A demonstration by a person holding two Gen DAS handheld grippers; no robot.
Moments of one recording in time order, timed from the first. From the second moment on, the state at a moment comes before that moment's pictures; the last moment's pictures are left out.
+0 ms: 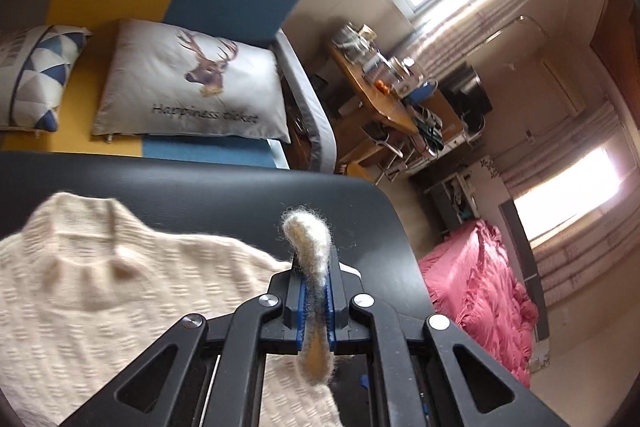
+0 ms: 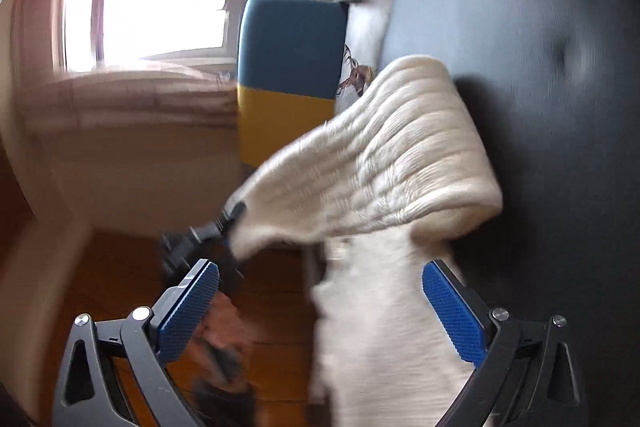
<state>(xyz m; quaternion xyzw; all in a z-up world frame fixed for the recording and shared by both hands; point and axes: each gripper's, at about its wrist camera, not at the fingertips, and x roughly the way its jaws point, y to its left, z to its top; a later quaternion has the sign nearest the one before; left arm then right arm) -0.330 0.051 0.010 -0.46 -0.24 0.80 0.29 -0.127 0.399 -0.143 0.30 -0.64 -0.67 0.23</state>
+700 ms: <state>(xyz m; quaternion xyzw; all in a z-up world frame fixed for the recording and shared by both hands) -0.278 -0.159 -0.078 -0.46 -0.35 0.79 0.19 -0.192 0.328 -0.161 0.34 -0.64 -0.66 0.17</state>
